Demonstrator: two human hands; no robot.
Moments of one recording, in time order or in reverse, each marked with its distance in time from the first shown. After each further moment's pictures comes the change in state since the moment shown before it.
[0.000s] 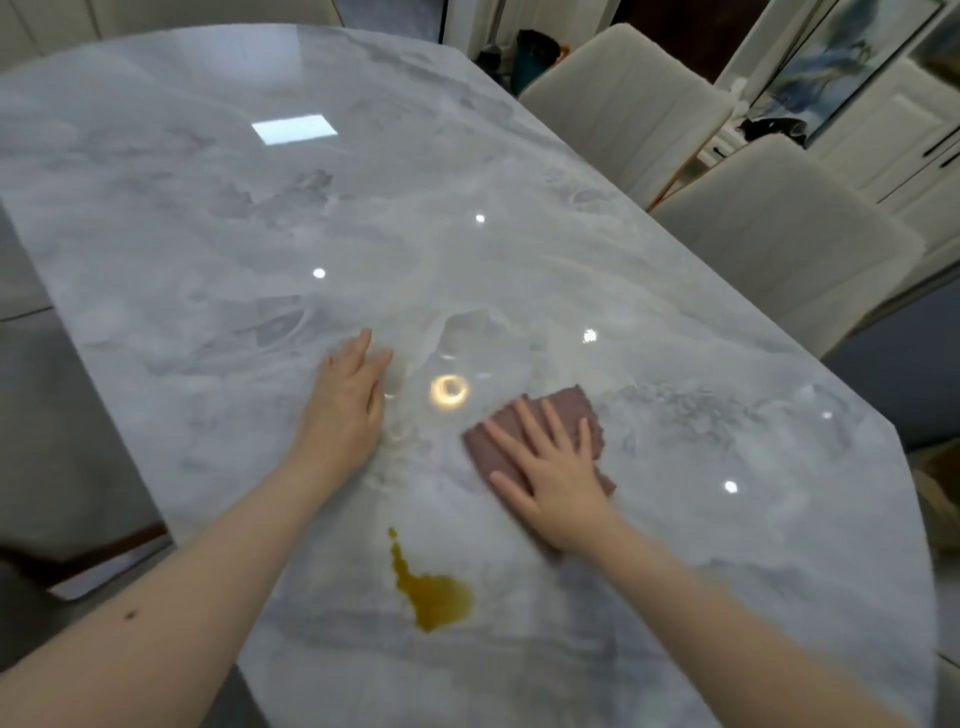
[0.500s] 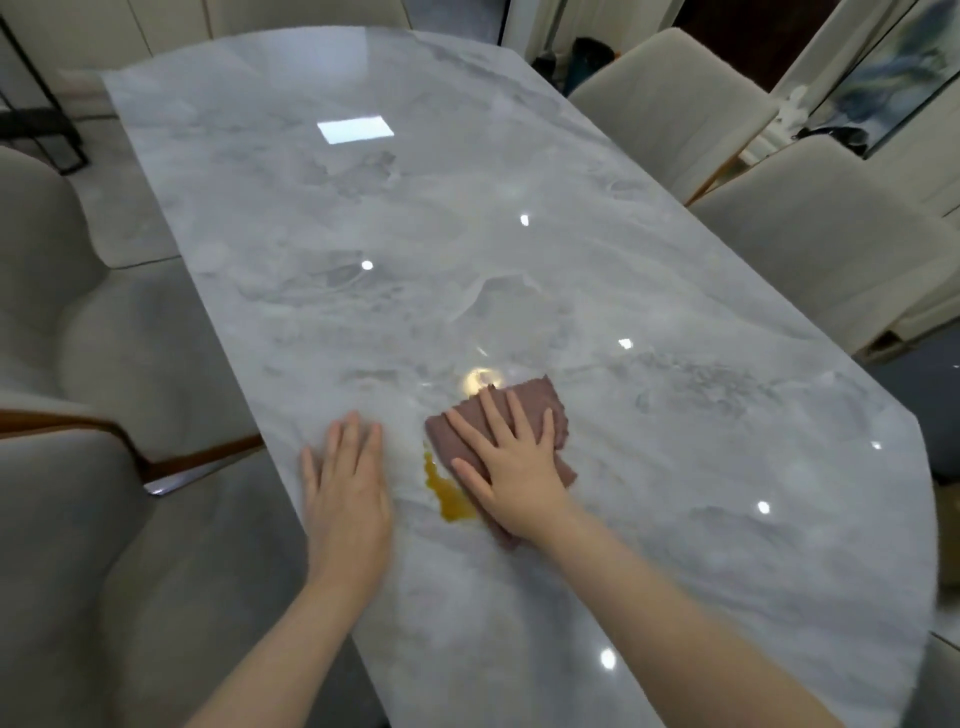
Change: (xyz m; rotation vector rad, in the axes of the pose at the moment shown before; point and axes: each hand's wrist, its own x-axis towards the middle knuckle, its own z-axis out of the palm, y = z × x) left_hand -0.187 0.027 0.004 0.308 0.167 -0.217; right_hand -0.044 -0.074 0.013 0.041 -0.028 -0.122
